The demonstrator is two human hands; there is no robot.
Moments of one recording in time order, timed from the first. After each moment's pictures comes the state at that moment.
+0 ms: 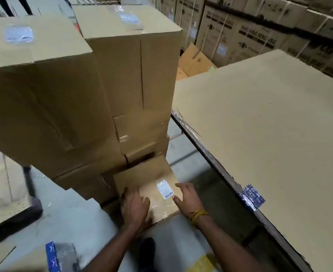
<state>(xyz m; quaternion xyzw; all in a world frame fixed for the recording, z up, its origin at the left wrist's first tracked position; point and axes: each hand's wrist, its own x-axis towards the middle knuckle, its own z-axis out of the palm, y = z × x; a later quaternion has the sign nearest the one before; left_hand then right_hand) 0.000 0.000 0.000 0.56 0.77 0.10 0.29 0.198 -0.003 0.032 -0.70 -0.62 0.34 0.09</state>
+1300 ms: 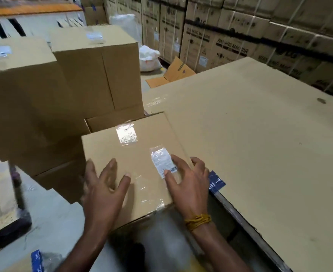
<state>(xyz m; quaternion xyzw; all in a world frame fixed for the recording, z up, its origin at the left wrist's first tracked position) 0.052 -0.095 0.217 0.55 0.72 0.33 0.27 0.247 -0.103 0.227 -0.75 -0.57 0.15 0.29</state>
